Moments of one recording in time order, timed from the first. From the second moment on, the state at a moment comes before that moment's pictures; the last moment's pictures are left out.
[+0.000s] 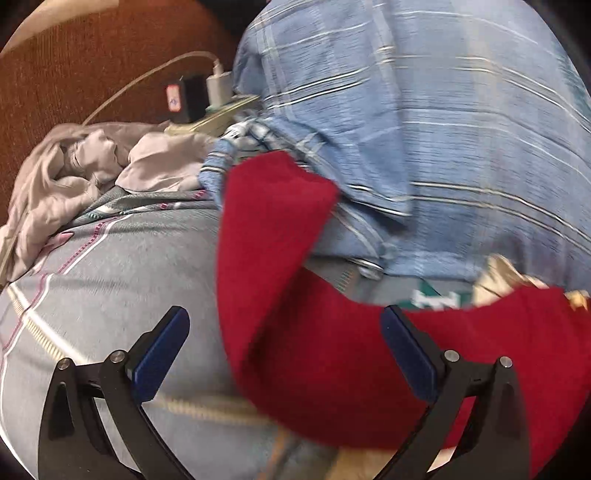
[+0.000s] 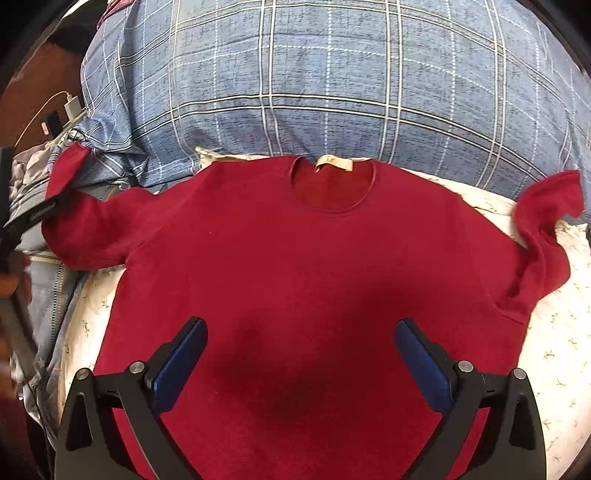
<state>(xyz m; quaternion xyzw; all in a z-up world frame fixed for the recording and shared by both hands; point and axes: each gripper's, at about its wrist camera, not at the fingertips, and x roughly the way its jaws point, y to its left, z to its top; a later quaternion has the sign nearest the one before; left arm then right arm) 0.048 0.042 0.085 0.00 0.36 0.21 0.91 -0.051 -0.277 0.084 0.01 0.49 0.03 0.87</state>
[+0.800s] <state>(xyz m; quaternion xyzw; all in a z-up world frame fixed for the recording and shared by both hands) 0.057 0.051 0.087 -0.02 0.37 0.16 0.92 -0.043 -0.276 0.078 0.02 0.50 0.05 0.87</state>
